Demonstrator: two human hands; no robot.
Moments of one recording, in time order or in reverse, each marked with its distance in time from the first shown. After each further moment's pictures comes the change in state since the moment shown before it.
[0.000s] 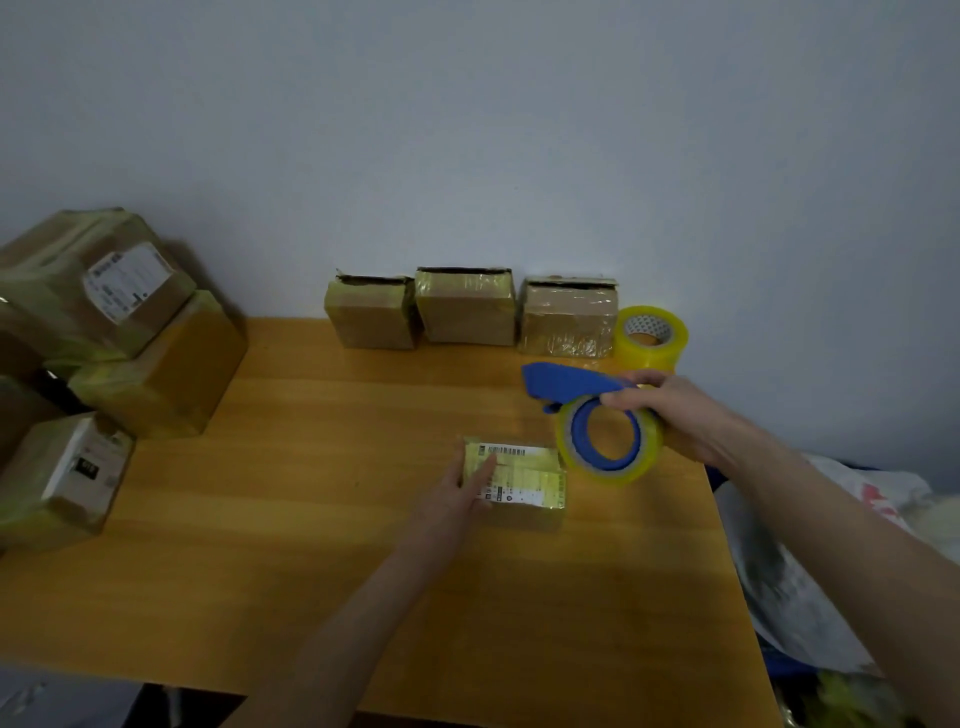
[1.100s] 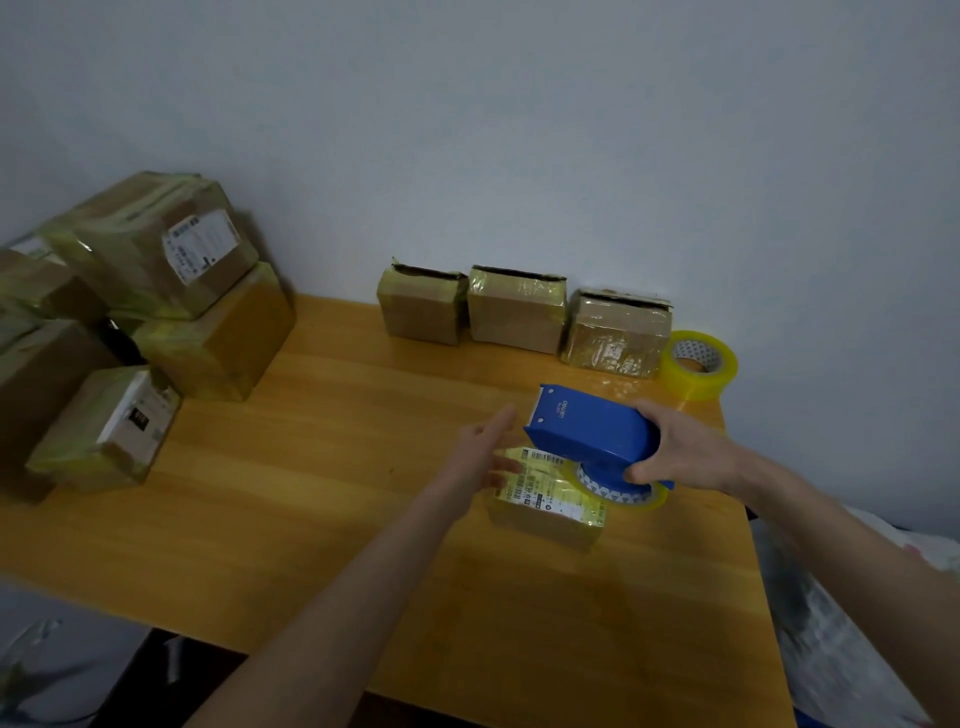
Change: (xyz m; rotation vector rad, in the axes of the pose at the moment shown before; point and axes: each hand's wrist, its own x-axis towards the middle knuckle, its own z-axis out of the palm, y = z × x) left_hand 0.028 0.019 -0.065 -1.301 0.051 -0.612; right_hand -0.006 -0.002 0.037 -0.867 -0.262 -0.307
